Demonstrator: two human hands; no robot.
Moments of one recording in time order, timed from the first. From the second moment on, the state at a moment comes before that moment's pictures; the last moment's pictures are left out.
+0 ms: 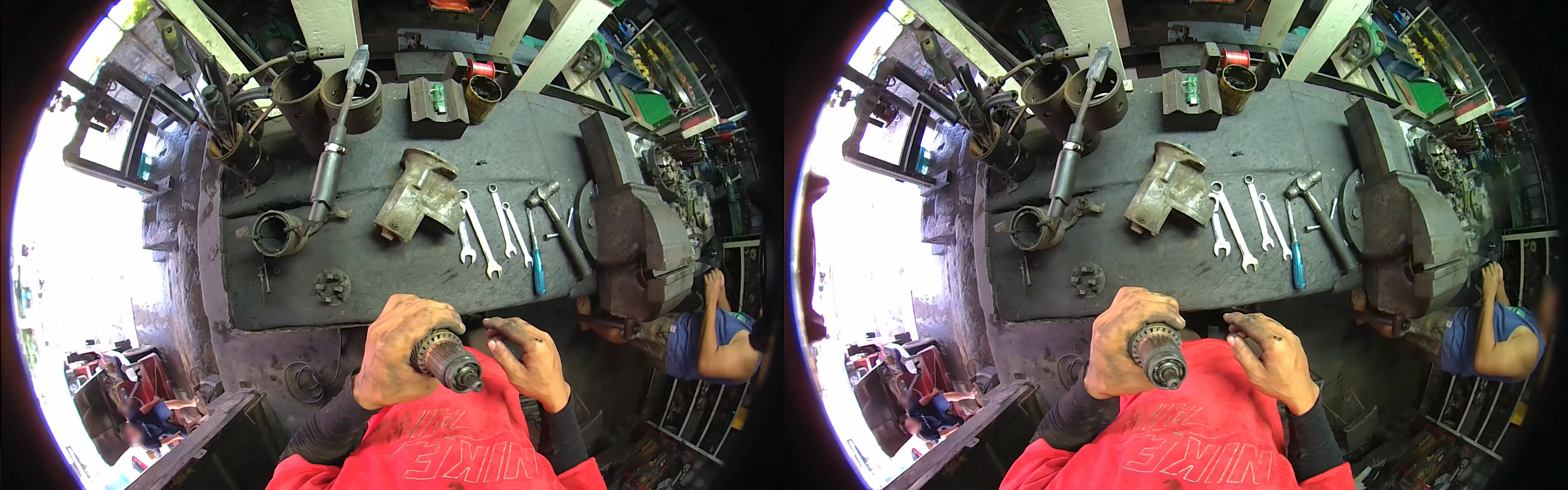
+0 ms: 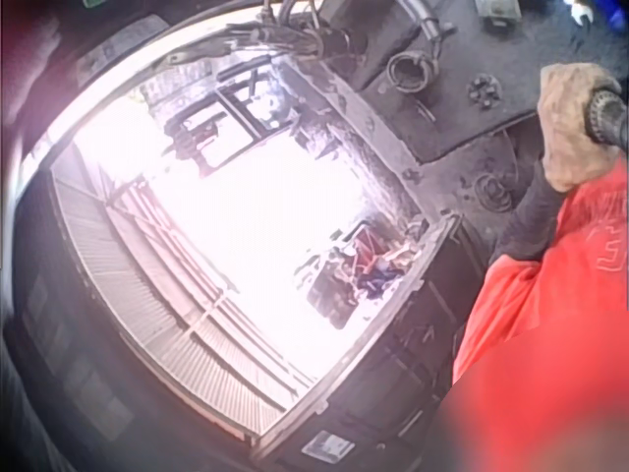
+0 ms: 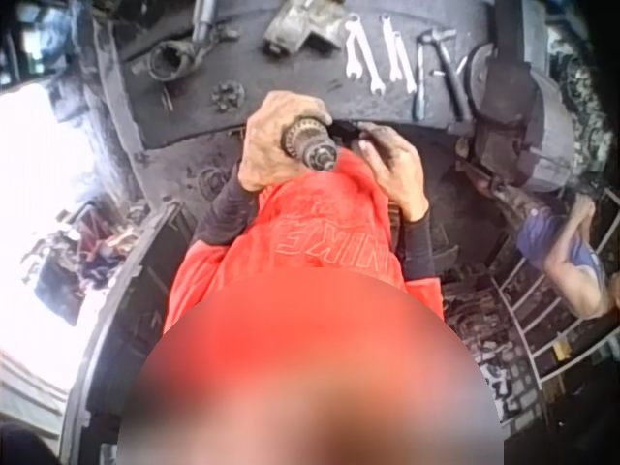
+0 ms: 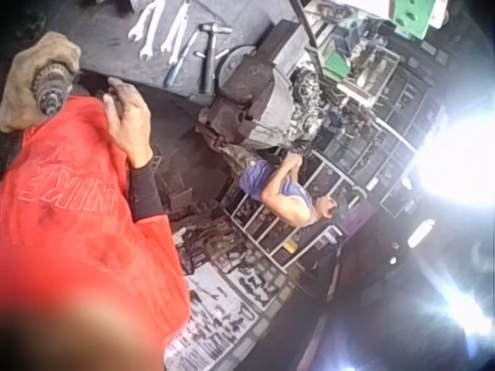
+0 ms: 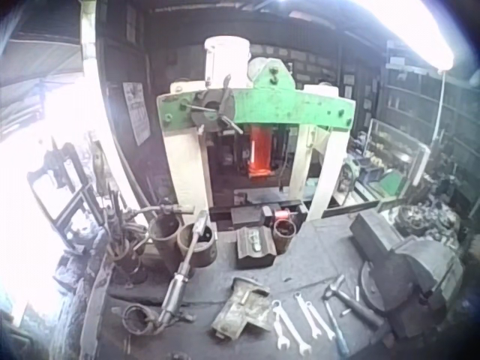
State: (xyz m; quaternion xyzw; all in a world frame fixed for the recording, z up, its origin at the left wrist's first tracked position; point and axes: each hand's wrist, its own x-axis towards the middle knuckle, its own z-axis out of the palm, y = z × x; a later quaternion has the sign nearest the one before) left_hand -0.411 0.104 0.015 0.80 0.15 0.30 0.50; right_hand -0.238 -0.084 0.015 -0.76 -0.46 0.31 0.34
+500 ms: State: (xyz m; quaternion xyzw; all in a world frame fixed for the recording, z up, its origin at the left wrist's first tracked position) left_hand -0.420 0.097 0.016 0.80 0.19 0.23 0.52; right_hand -0.244 -0.084 0.009 -0.77 -0.46 0.28 0.33
